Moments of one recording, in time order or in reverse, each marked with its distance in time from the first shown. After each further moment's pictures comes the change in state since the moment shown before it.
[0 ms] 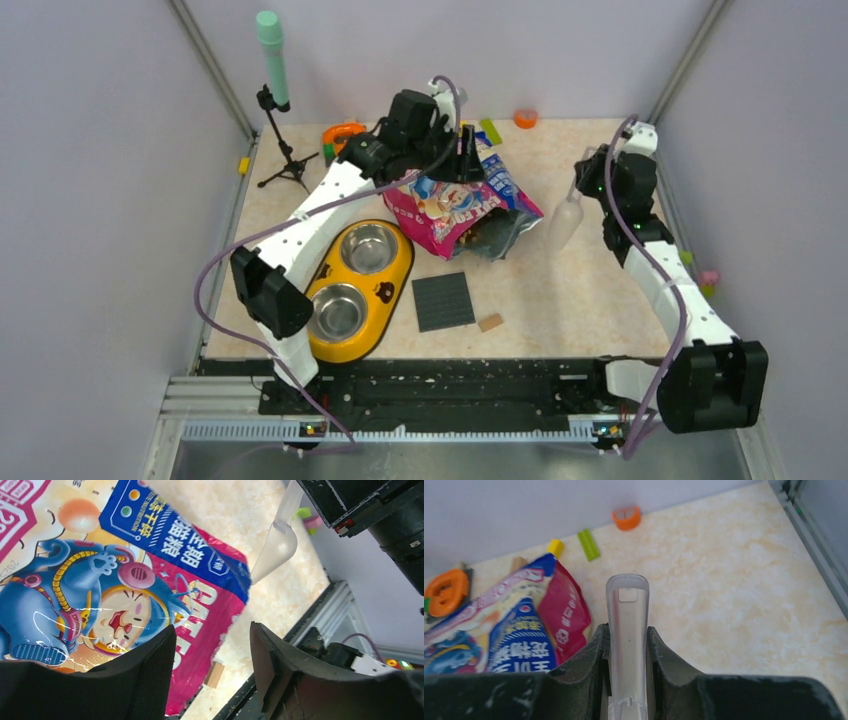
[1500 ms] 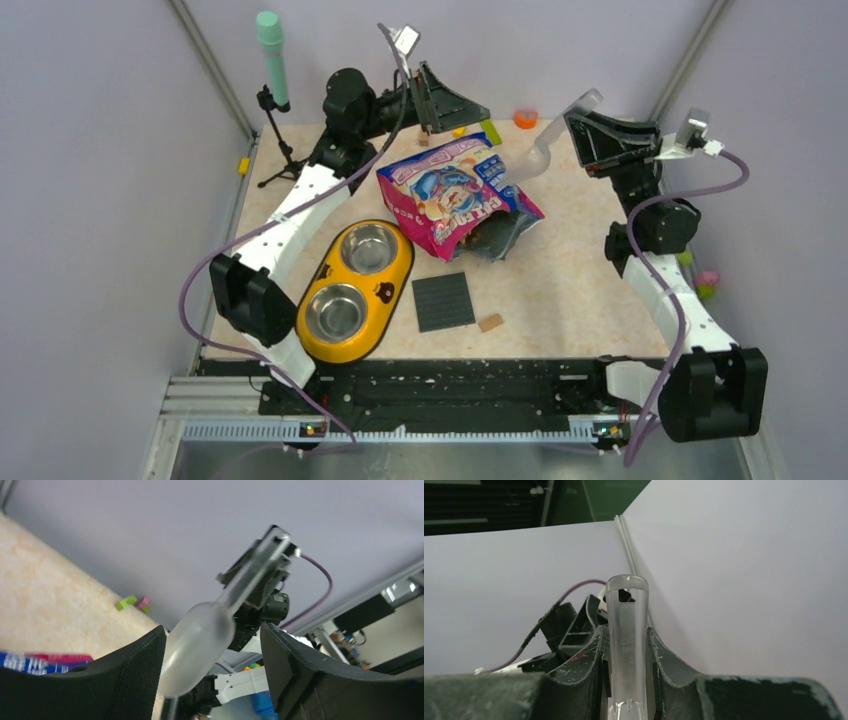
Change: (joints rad) left arm 0.170 -0.121 -0.231 0.960 0.552 -0.666; right arm 0.000 -0.117 -0.095 1.231 -0.544 0.630
